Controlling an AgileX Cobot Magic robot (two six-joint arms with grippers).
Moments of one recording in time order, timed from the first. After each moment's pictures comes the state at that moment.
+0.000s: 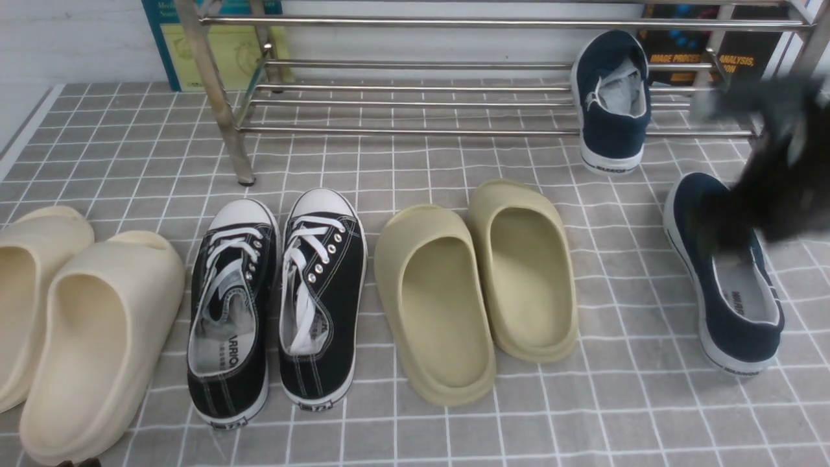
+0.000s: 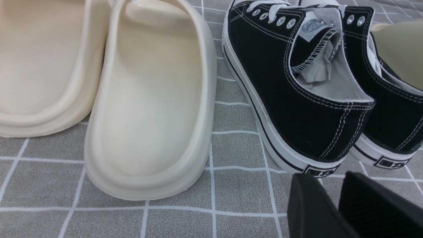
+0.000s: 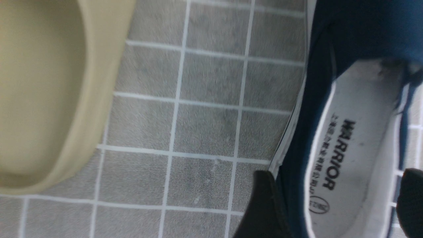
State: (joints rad) right arm 0.22 1.59 -1.11 -0.11 0.77 0.19; left arm -0.03 -0.01 0.03 -0.18 0.41 -0.03
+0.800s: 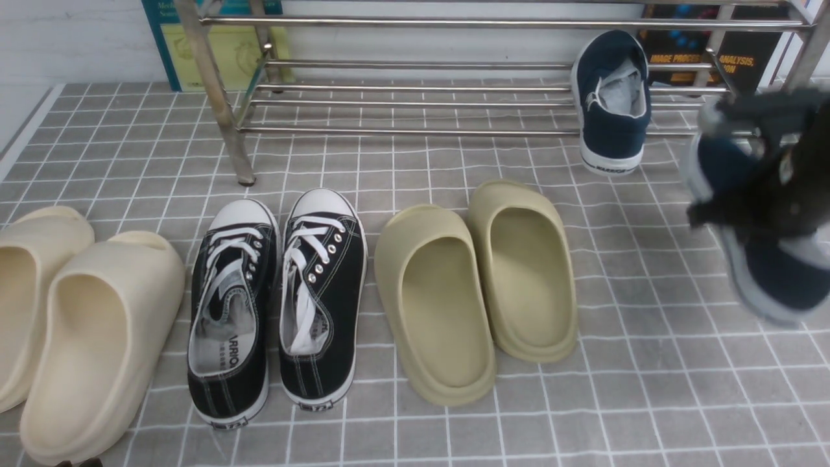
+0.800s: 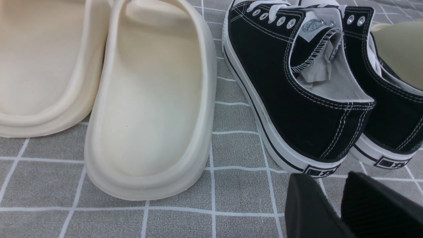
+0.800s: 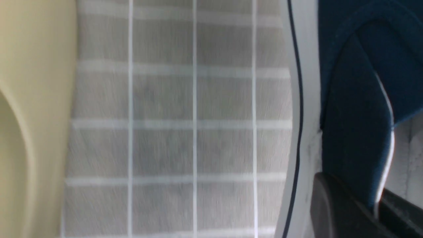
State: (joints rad) right arm 0.21 1.61 -1.21 -0.28 0.72 0.37; left arm -0.03 -0.01 0.03 -0.18 0.41 -0.03
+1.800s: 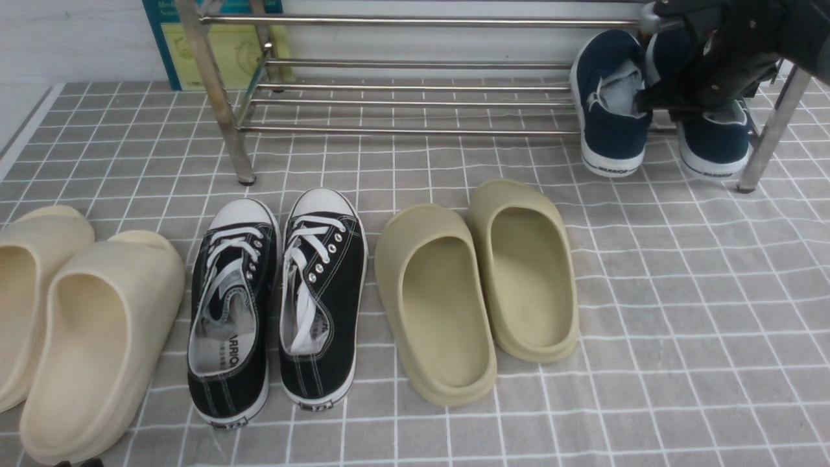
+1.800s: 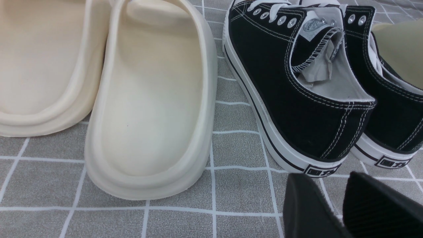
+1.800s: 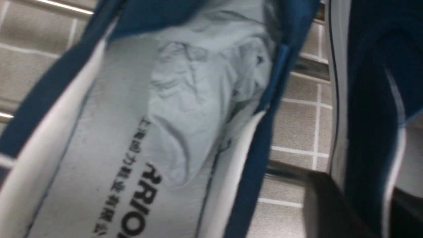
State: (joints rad) right arm 0.08 2.25 -2.06 -0.09 0.78 -0.04; left arm -0.03 -0.01 0.03 -0.18 0.41 -0.03
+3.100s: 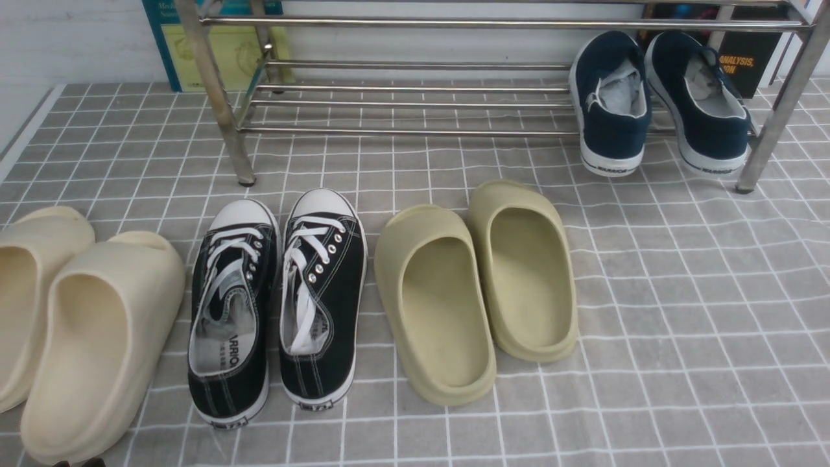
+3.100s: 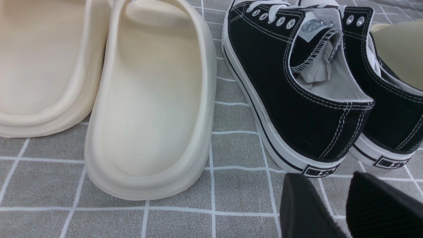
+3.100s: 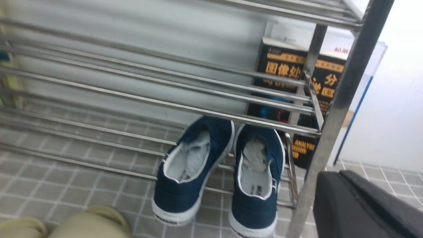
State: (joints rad) right arm 0.08 0.78 -0.72 -0.14 0.03 0.10; left arm -0.03 -0.01 0.03 -0.18 0.41 -0.03
